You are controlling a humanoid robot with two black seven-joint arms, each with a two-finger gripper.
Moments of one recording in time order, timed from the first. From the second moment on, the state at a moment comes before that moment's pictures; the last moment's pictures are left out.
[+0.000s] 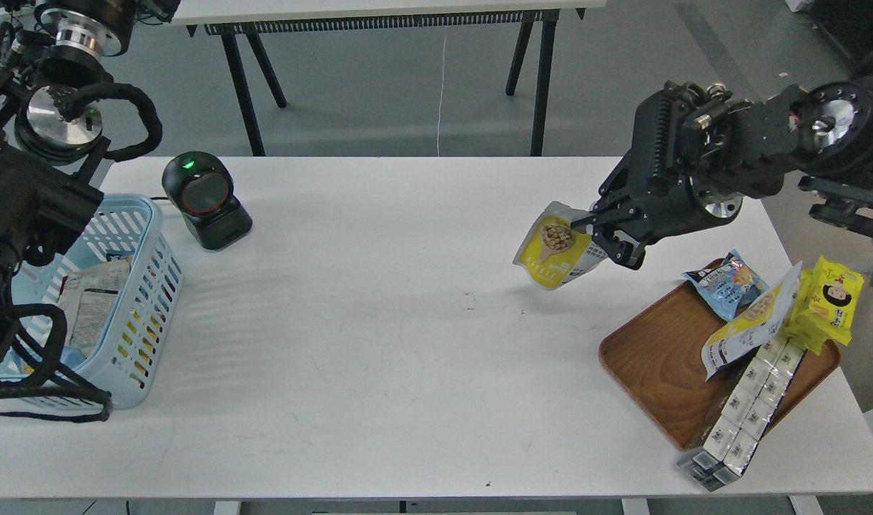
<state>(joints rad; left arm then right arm) -1.13 0.32 -0.80 -0.37 -0.24 -0.49 -0.26 1.56 -0.72 -0.14 1.52 -2.18 0.42 0.49</state>
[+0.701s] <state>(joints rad) -1.12 0.32 -0.80 -0.35 -0.24 -0.49 -0.26 1.56 -0.40 -0.14 1.38 -2.18 0.47 0.49</state>
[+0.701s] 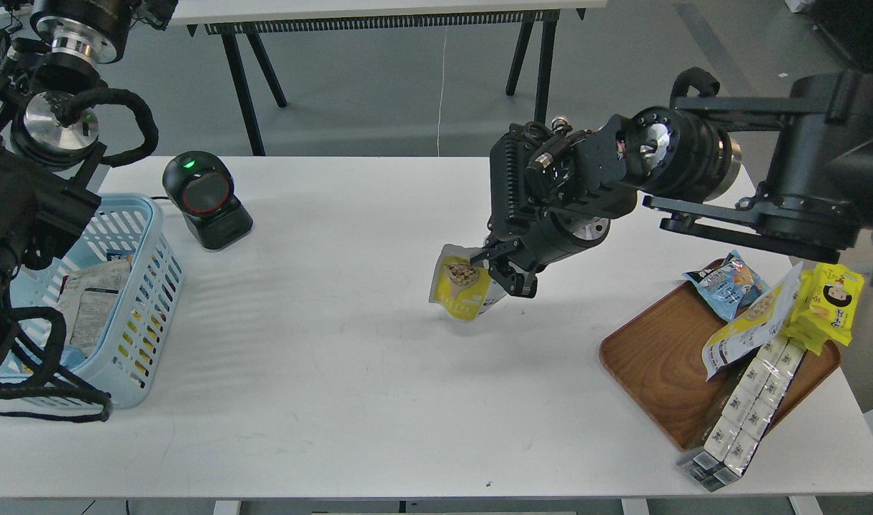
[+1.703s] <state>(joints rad) -1.12 0.31 -0.80 -0.34 -0.24 -0.49 -0.26 1.52 -0.17 -0.15 1.20 -2.18 0.48 0.49</state>
